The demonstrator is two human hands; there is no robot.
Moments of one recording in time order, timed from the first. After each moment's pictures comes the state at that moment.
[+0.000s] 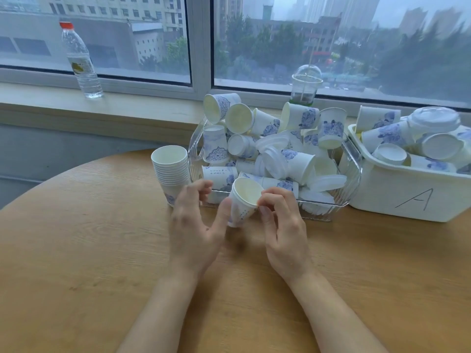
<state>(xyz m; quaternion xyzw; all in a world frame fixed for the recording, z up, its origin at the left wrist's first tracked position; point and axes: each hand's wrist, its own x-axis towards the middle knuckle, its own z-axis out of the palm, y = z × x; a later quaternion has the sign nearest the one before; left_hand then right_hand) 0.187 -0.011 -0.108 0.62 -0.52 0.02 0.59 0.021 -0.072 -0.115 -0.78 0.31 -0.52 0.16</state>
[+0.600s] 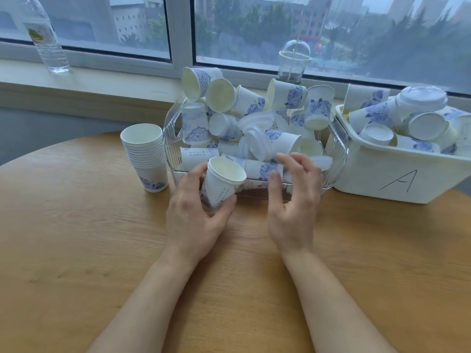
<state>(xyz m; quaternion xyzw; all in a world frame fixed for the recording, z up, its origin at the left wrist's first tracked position) 0.168 -0.029 -0.127 0.62 -0.56 0.00 0.55 0.003 -0.090 -0.110 -0.68 0.42 -0.59 0.07</state>
